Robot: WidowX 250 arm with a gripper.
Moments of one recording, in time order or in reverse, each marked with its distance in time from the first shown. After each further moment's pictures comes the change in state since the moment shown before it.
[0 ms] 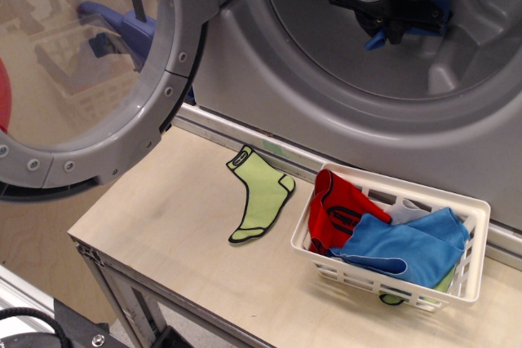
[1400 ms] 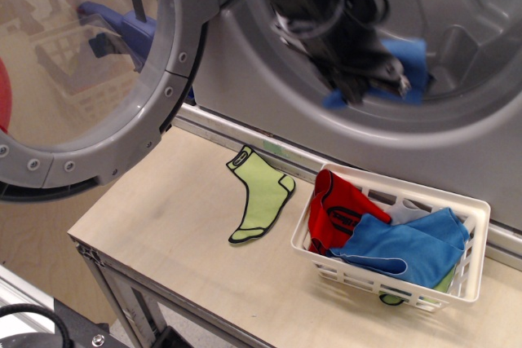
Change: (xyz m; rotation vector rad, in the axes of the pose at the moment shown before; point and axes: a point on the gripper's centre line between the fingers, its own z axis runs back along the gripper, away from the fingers) arm -0.063 0.006 0.092 -0.136 0.144 -0.078
